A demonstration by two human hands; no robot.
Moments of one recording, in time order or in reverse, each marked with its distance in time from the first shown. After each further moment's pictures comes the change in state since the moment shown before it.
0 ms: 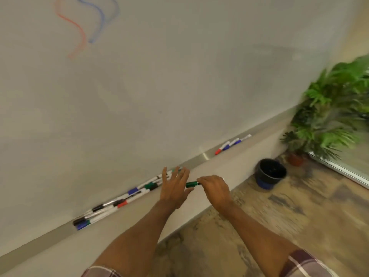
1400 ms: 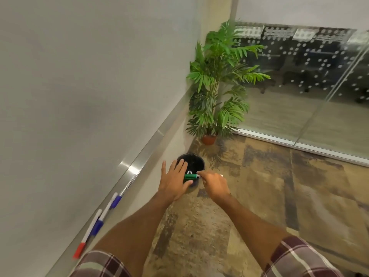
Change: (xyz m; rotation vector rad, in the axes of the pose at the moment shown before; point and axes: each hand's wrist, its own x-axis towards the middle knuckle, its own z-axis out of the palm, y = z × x) left_hand 0.452 0.425 0.059 -0.040 -0.123 0.589; right_hand -0.012 0.529 -0.069 -0.011 -0.151 0.851
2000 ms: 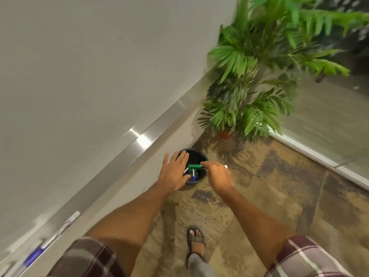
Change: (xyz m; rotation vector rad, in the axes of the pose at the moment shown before) left_hand 0.277 -0.010 0.056 -0.186 -0.166 -0.181; right_hand 0.280 0.143 0.026 -0.012 -0.165 -0.123
